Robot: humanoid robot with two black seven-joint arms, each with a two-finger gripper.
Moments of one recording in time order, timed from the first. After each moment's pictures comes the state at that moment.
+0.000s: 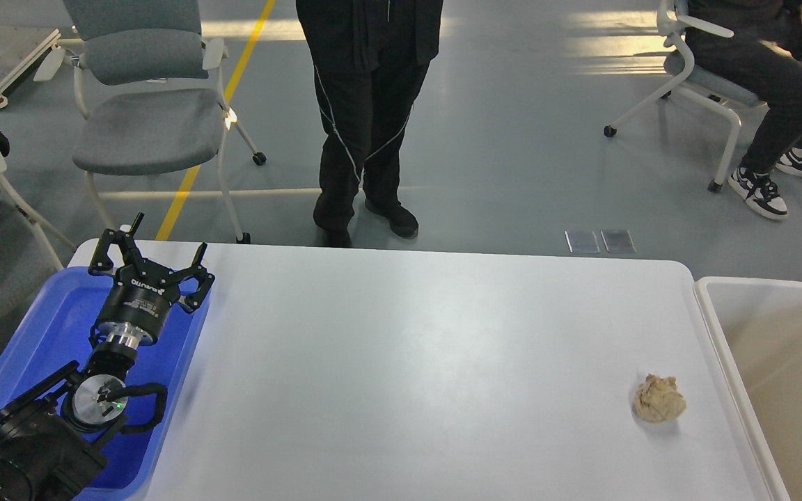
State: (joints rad) left arm -0.49 0.34 -0.88 -0.55 -0.07 -0.64 -0.50; right arm 0.55 -0.65 0.56 0.45 -0.04 0.10 0.37
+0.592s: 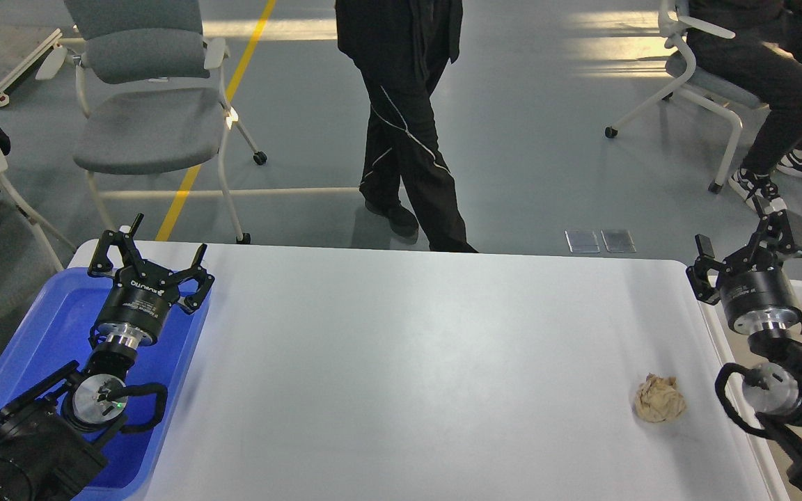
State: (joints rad) left arm -0.49 0.34 -0.88 -0.55 -0.07 -0.64 -0.50; right arm 0.49 -0.43 0.81 0.78 -0.12 0.03 0.69
